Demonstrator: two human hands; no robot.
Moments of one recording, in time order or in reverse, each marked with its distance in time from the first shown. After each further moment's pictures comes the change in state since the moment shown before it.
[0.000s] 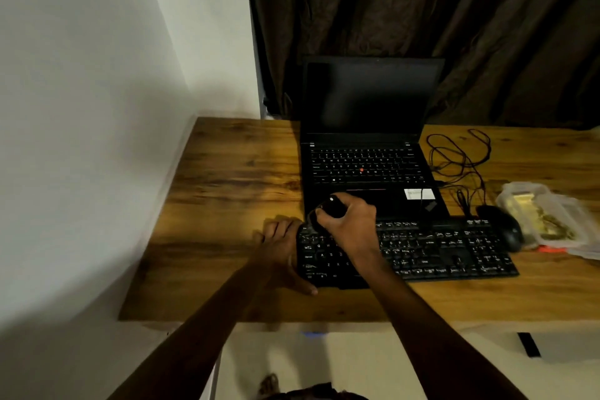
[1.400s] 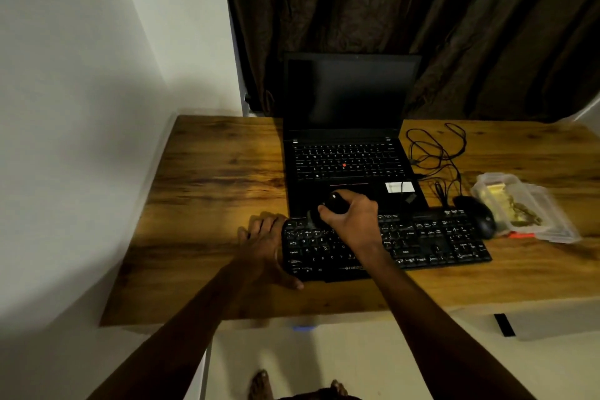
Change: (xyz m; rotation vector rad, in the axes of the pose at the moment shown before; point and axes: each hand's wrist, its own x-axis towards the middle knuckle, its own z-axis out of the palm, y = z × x) left_hand 0.000 -0.001 -0.002 0.003 -0.011 0.013; right_hand -0.001 0.013 -0.031 -0.054 0.001 0.027
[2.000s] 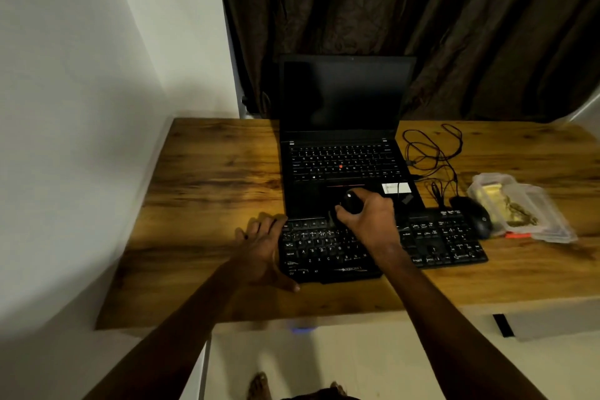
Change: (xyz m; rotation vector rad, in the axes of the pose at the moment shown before) left_hand 0.000 -0.004 -0.002 0.035 0.005 0.073; right_hand 0.005 0.017 -0.029 -0.181 0.037 -0.017
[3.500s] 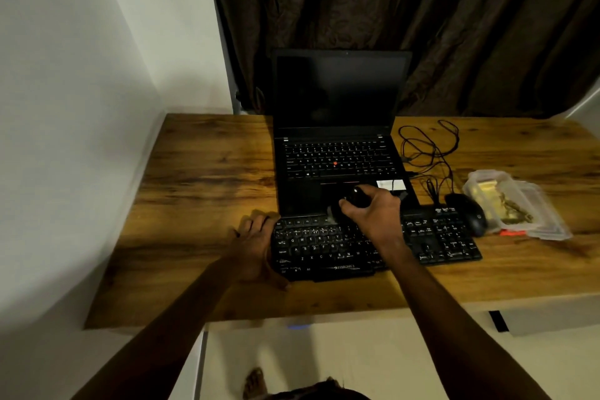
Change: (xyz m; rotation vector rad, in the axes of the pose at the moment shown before) left_hand 0.004 0.004 -0.002 -0.027 -0.022 -0.031; right_hand 0.008 0.013 -0.014 0.145 0.037 0.074
